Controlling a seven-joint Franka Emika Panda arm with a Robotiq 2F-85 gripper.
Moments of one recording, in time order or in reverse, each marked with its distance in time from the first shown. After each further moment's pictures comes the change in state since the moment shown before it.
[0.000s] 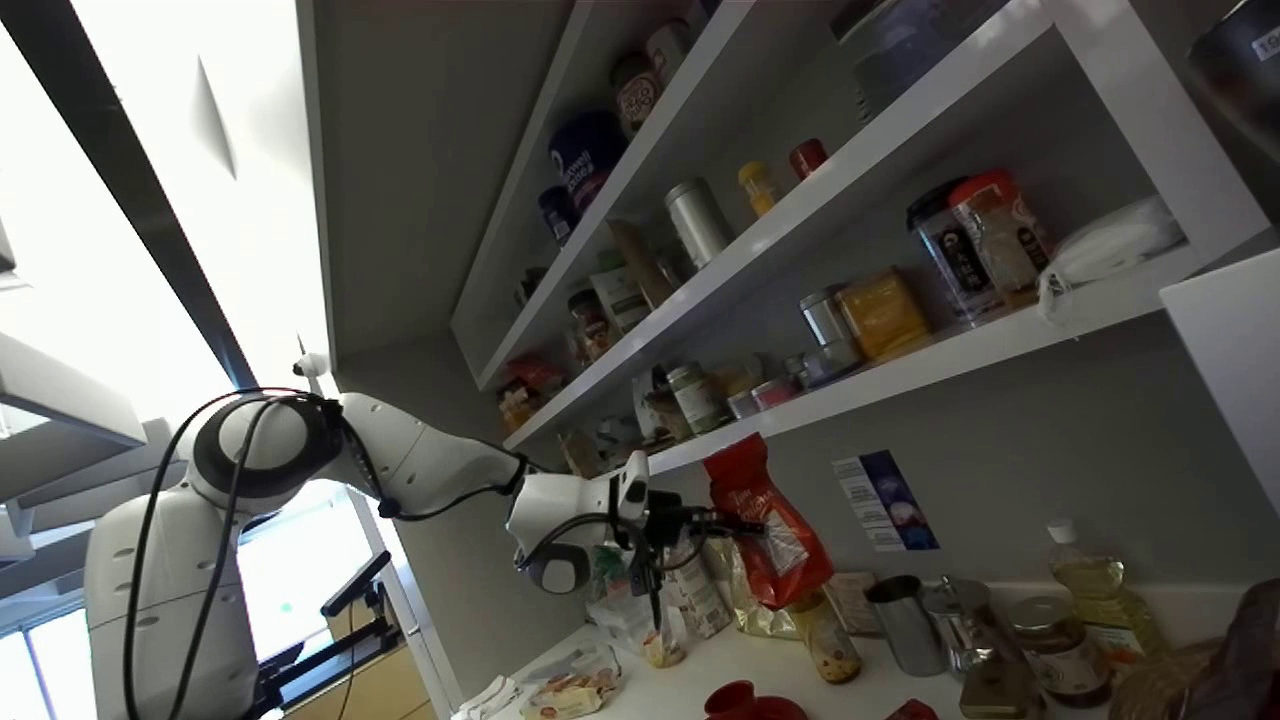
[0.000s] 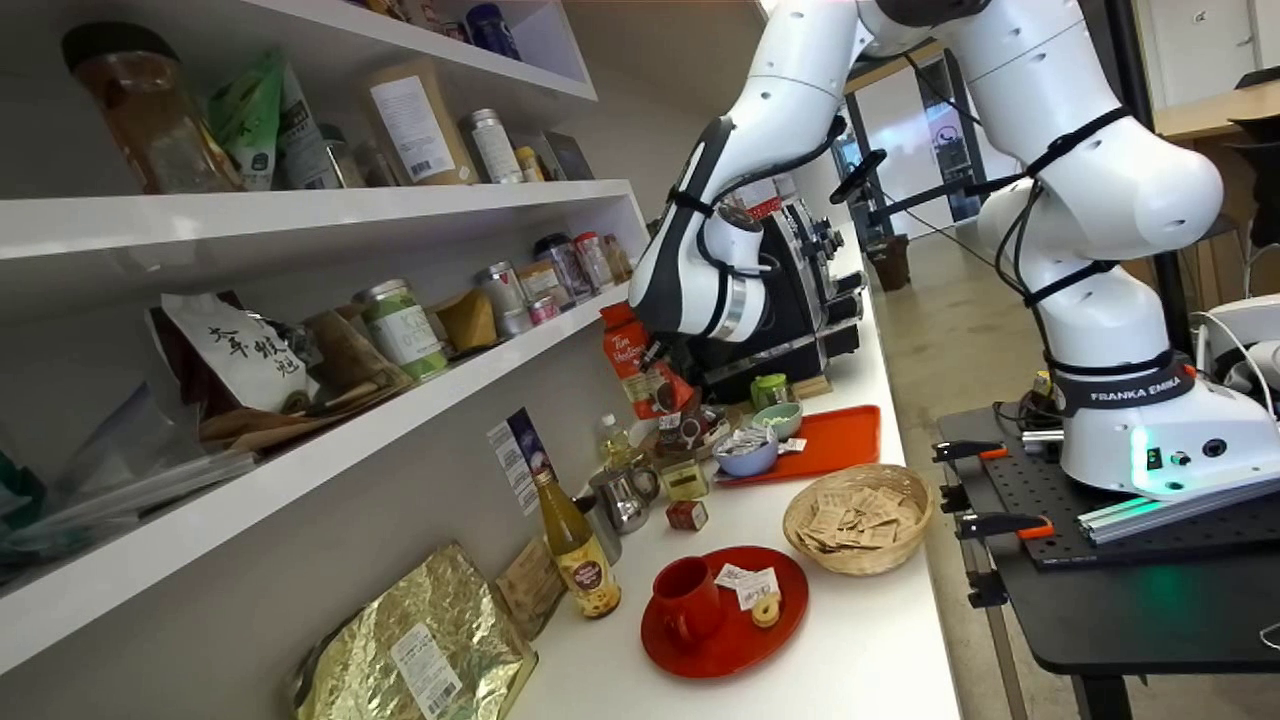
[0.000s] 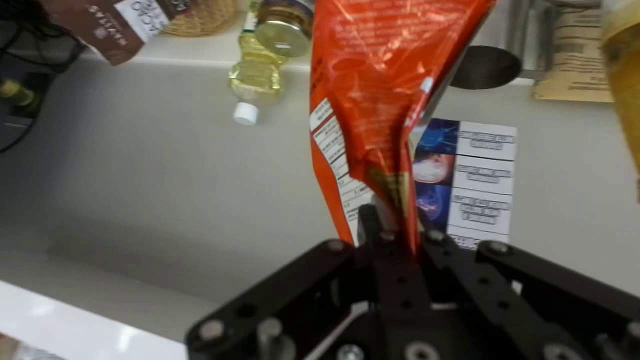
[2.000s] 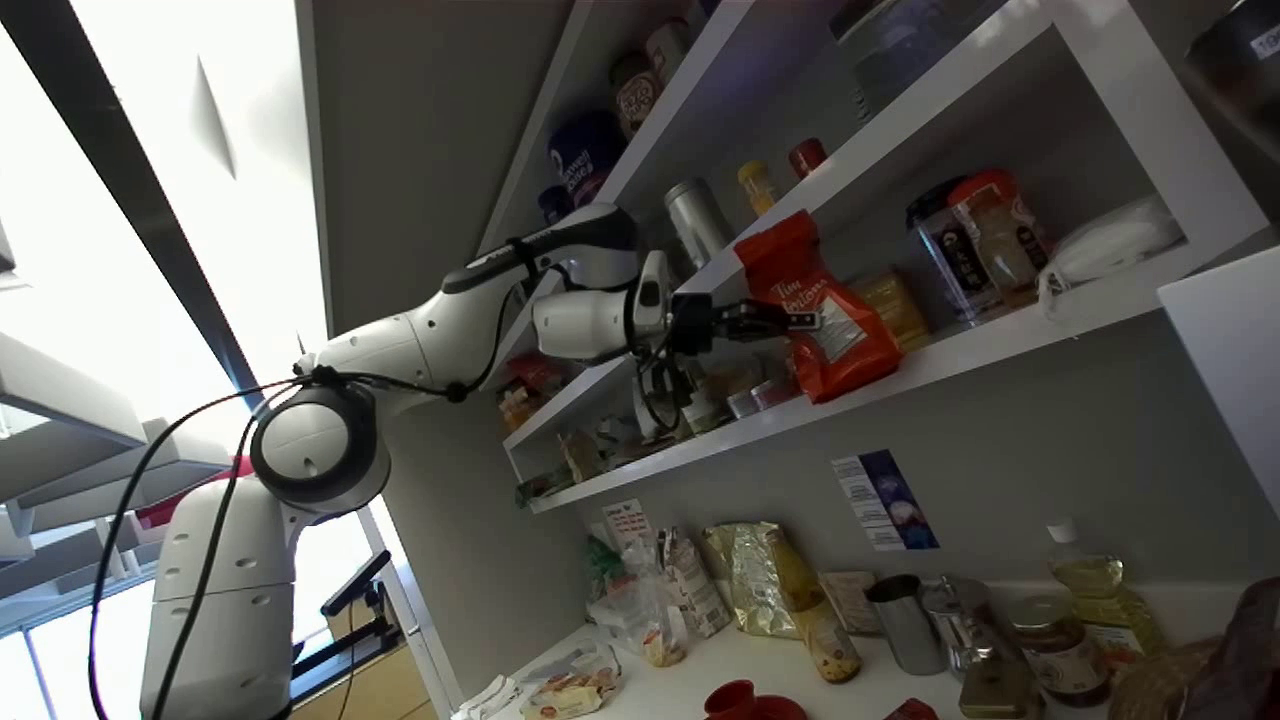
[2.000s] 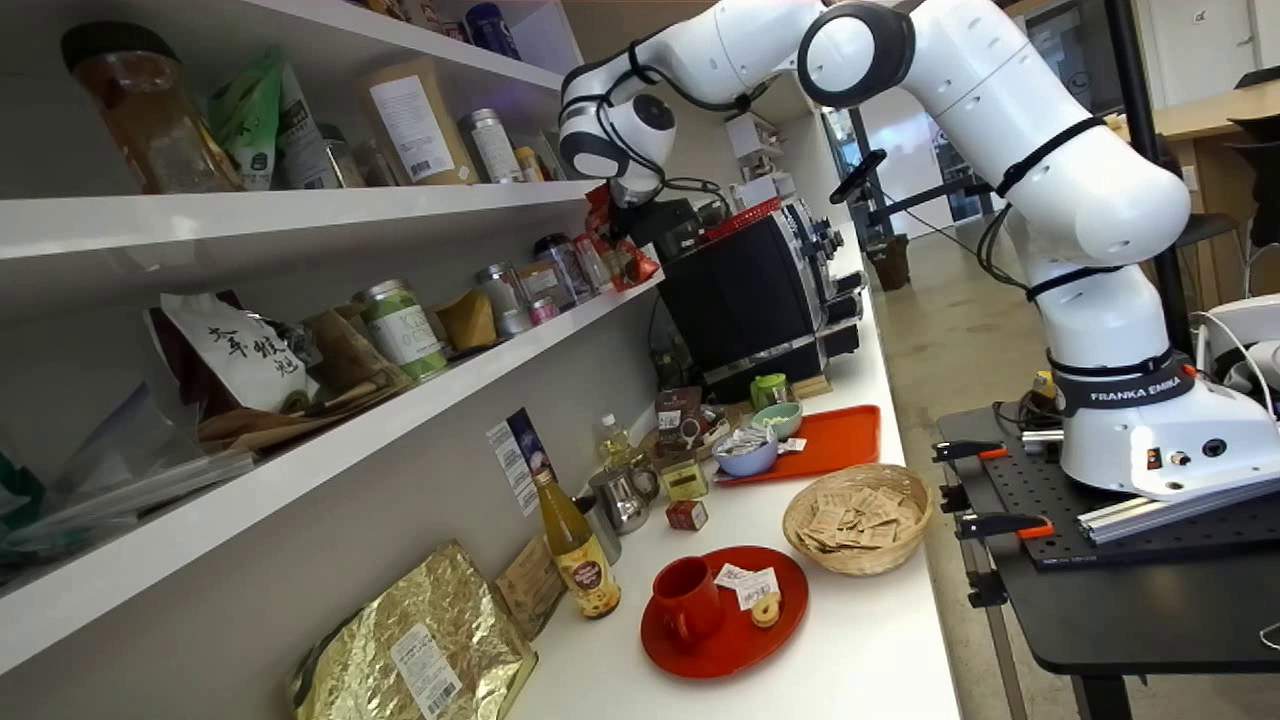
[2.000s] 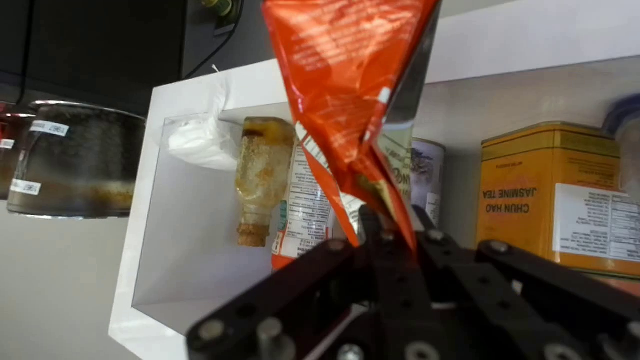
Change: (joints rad) arm -0.400 0.214 0.015 1.119 1.199 0.156 -1.324
